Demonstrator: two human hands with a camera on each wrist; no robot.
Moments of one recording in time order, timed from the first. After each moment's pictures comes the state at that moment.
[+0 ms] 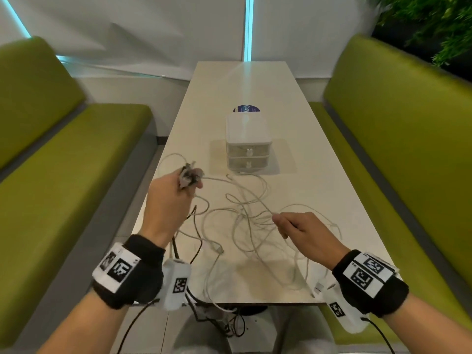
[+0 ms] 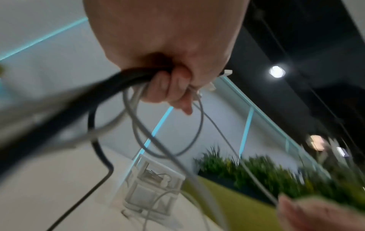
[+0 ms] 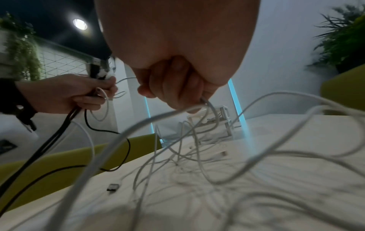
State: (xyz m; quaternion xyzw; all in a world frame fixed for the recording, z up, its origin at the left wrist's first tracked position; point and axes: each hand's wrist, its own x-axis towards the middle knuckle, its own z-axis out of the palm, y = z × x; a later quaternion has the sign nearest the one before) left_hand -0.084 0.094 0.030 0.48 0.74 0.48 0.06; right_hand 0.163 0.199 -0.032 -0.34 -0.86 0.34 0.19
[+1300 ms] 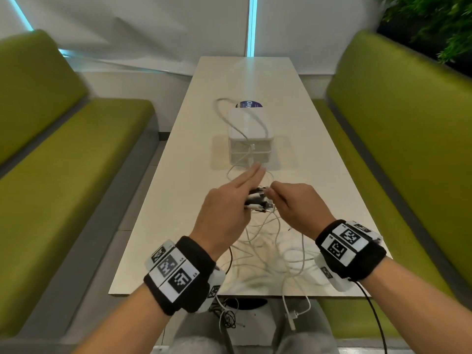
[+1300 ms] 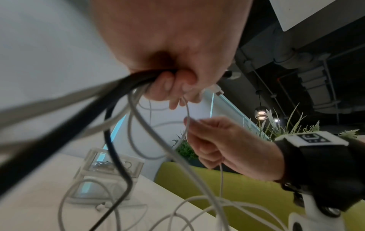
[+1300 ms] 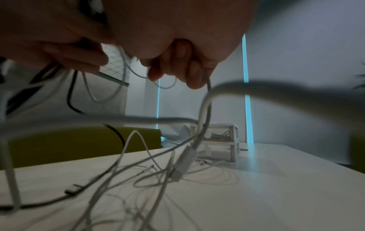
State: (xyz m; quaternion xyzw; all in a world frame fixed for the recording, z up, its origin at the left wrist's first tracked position) left_hand -0.017 0.104 0.019 0.68 0.65 0.33 0.03; right_hand 0.133 0.215 -0.009 -0.29 -0.92 0.11 0.24
